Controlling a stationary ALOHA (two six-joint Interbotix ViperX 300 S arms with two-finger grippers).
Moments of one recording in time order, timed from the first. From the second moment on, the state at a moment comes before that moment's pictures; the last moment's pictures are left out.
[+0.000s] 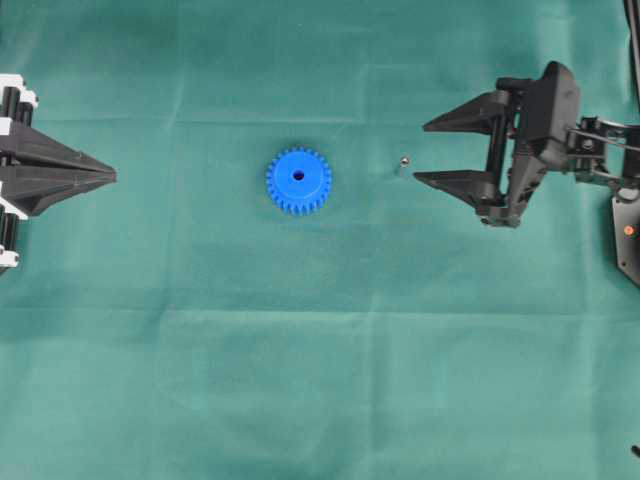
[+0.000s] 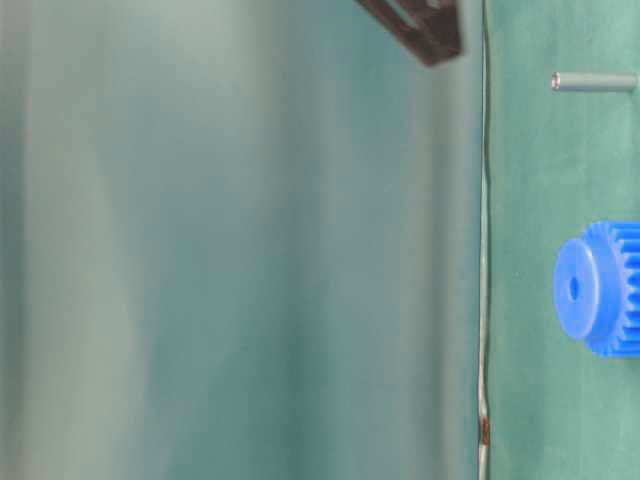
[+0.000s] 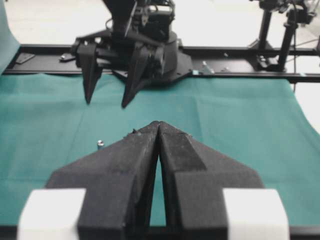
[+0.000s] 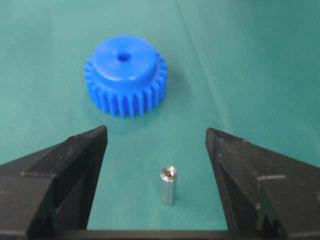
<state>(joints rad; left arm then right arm) -0.01 -0.97 1.18 0.01 -0.23 -0.02 -0.20 -0.26 1.17 0.00 -0.53 -0.01</state>
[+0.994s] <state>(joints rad) -0.01 -0.97 1.18 0.01 -0.21 -0.02 -0.22 0.02 1.11 0.02 -0.62 -0.01</state>
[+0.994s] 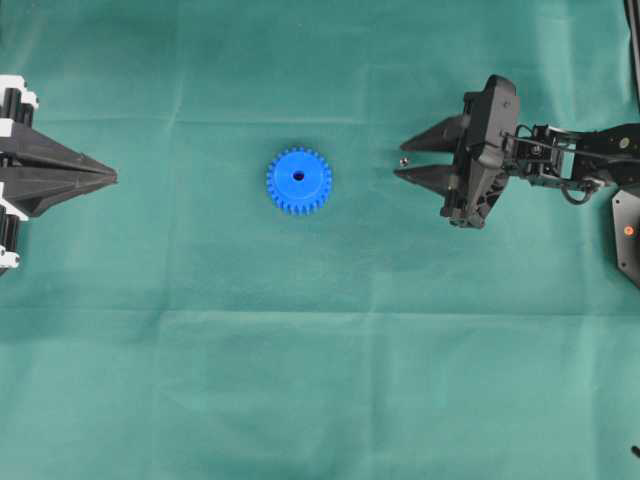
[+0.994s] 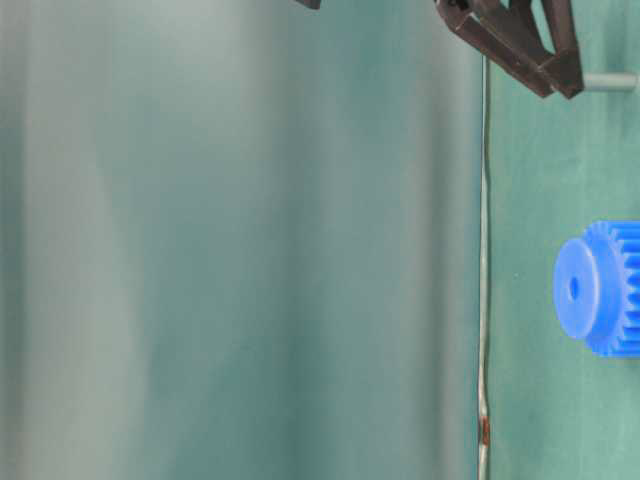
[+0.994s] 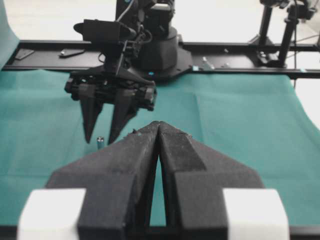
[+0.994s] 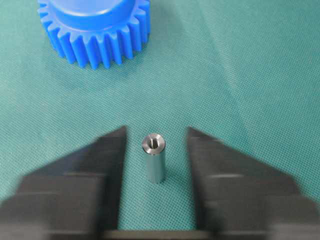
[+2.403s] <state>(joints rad) -0.01 -0.97 1.18 0.01 -0.19 -0.02 -0.22 -0.29 1.05 0.02 -0.32 -0.01</state>
